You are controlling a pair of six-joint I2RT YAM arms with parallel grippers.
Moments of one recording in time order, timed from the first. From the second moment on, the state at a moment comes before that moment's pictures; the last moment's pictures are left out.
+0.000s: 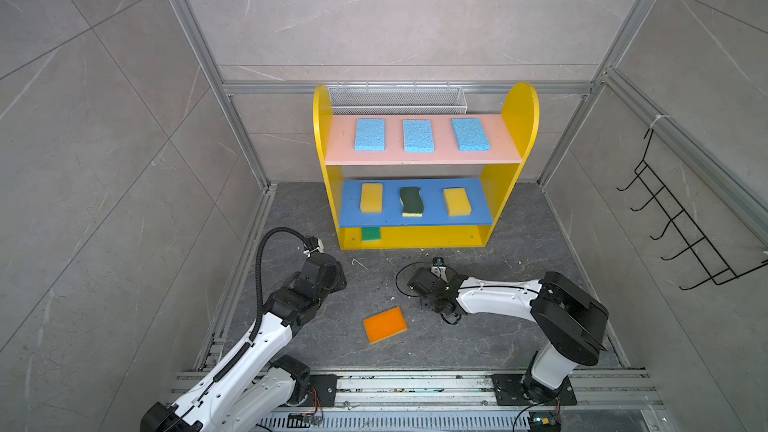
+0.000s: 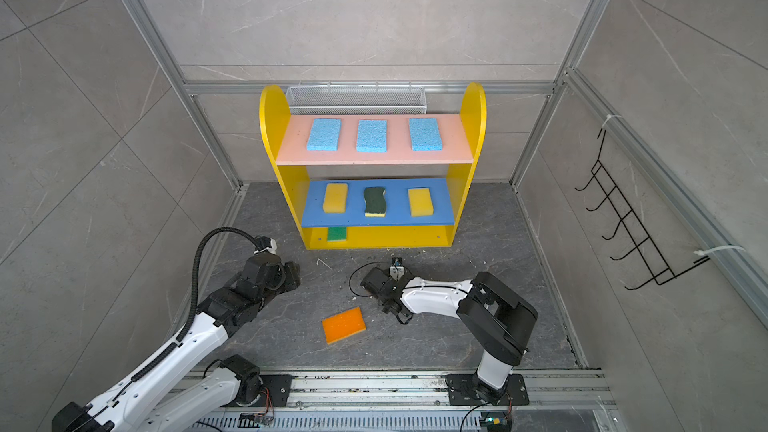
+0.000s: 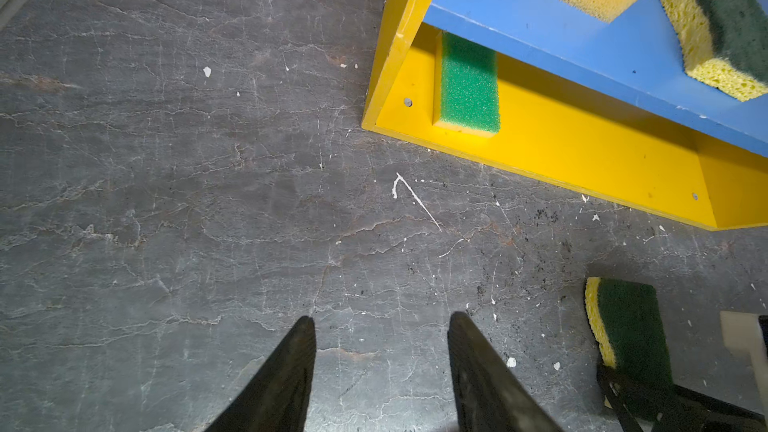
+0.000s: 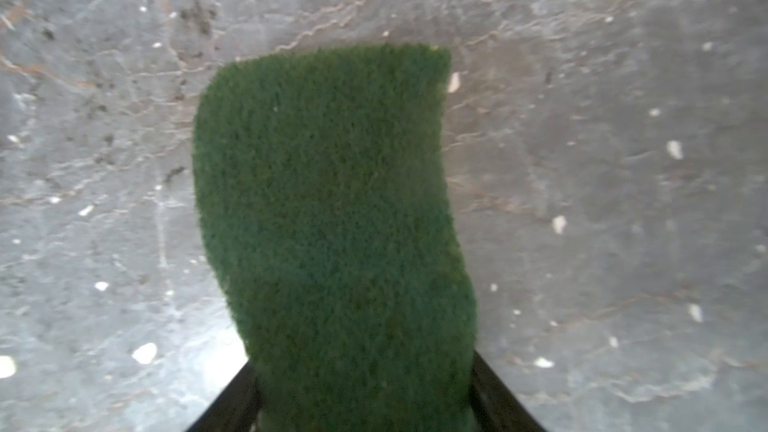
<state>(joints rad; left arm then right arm) -0.50 0.87 0.66 -0.54 -0.28 -0.62 0.93 1.71 0.90 -0.47 0.39 0.88</state>
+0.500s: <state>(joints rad) -0.50 0.90 0.66 -0.51 -0.28 -0.62 0.77 1.49 0.74 -0.36 0.45 0.70</state>
